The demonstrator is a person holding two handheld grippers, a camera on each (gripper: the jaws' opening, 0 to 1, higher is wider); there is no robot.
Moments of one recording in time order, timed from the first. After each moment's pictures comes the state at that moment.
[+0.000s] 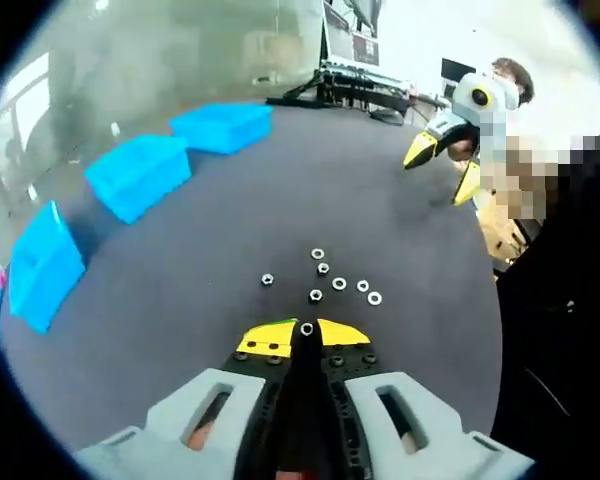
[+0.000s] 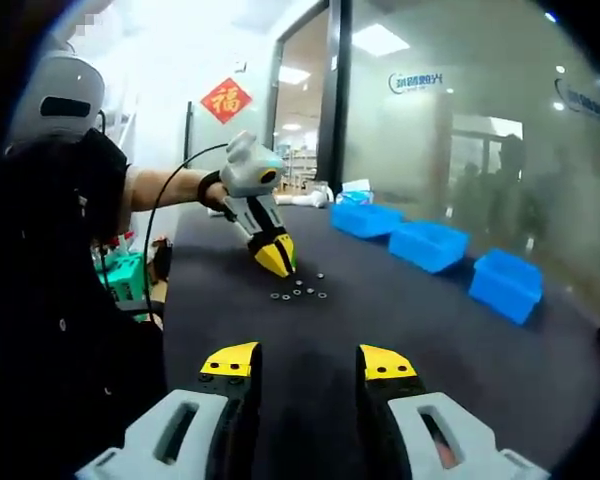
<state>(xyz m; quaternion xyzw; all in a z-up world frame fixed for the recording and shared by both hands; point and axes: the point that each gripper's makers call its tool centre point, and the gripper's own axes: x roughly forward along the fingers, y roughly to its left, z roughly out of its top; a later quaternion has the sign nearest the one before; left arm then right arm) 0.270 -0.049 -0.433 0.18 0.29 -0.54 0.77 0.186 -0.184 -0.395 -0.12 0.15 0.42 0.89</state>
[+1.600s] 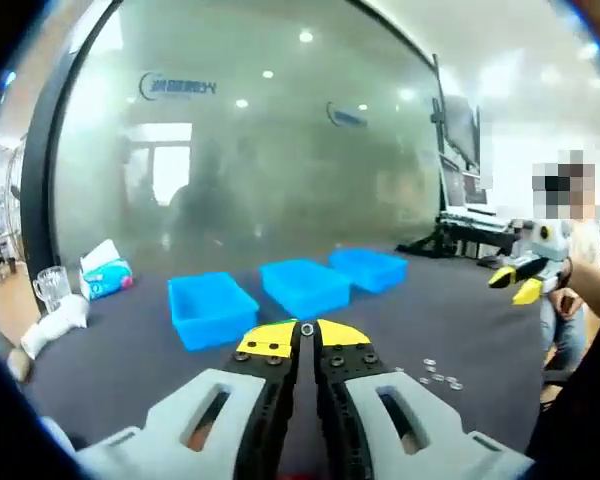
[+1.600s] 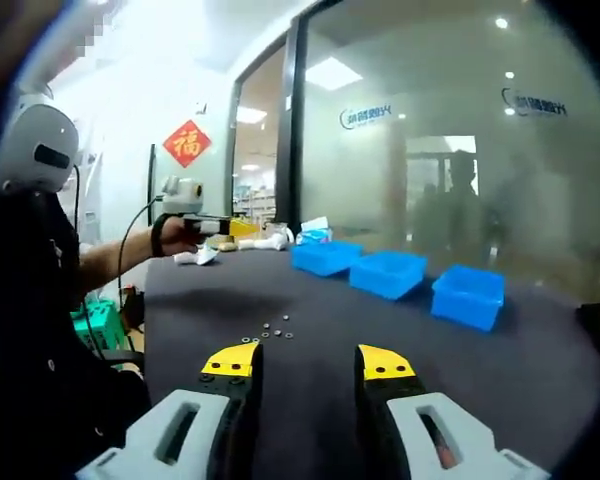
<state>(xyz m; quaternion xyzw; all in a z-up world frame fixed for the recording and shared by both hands) 0.356 0.066 -0.313 0.02 0.04 -0.32 0.95 0.203 -0.207 -0.364 -0.05 0.08 0.35 0.93</state>
